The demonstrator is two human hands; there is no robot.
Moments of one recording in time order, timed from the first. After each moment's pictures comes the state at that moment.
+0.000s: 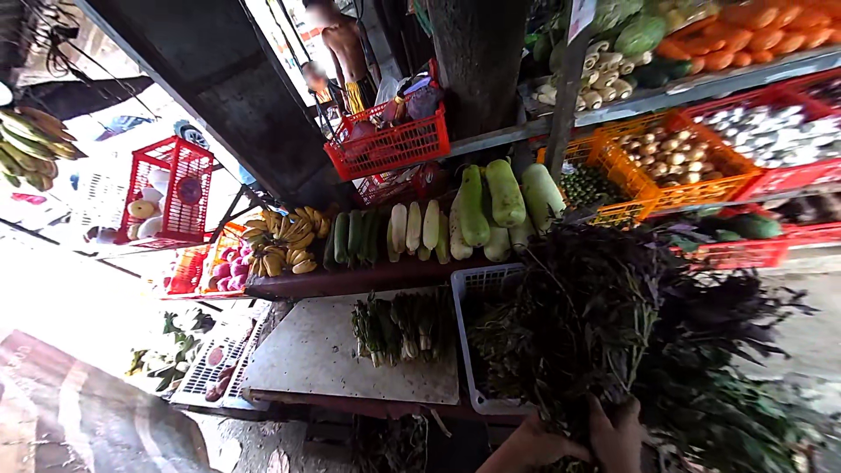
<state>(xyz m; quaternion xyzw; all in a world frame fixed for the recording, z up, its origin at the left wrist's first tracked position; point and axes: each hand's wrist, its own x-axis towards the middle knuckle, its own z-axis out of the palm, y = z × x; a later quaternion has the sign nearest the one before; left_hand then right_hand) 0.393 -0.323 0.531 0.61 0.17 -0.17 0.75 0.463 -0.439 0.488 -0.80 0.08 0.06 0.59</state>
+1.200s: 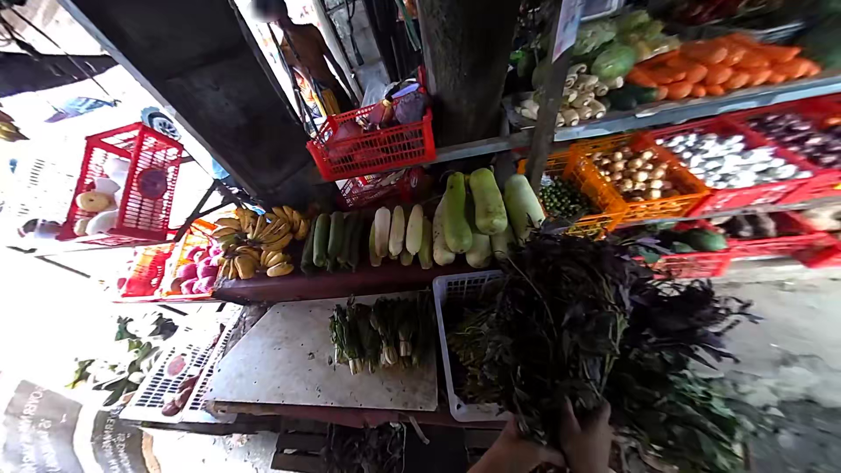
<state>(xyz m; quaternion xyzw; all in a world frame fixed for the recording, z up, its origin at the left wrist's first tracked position) 0.393 -0.332 0.508 0.59 0.16 -0.10 0.78 0.464 -0.440 0.488 -0.84 0.09 0.04 0.54</state>
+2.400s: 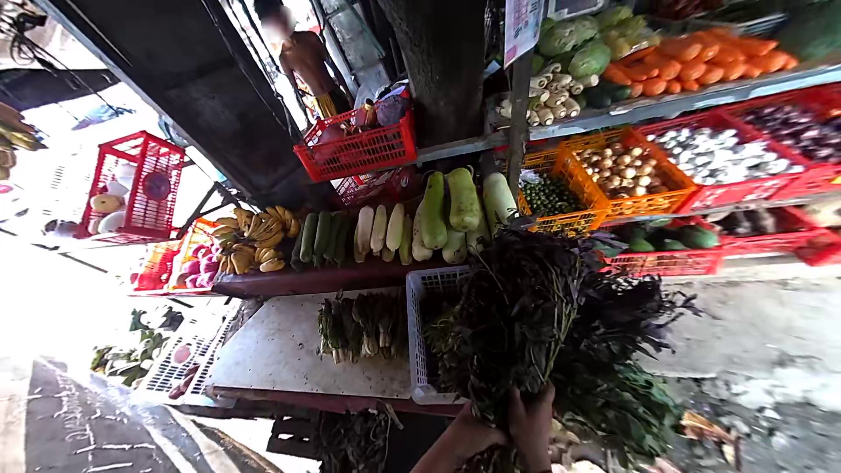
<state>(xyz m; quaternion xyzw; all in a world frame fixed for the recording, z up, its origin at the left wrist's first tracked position) 0.401 -0.349 0.535 0.67 0.23 -0.14 0.69 0.474 -0.447 0.475 -0.79 0.03 0.03 0.61</state>
